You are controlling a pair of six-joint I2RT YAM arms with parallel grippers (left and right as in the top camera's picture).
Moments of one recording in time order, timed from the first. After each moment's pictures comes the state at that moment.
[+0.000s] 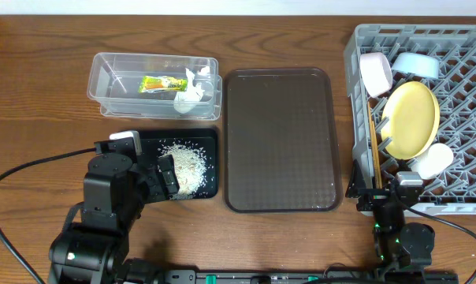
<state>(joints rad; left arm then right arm) -0.18 0.70 0.88 -0.92 -0.06 -0.35 0.04 0.02 0.01 -0.07 -0.01 0.12</state>
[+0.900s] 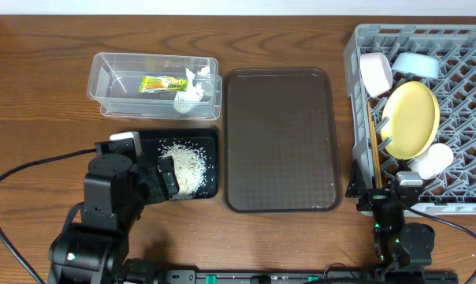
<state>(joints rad) -0.18 0.70 0.87 -0.94 -0.06 -0.35 0.04 0.02 0.01 -0.07 -0.01 0.12</state>
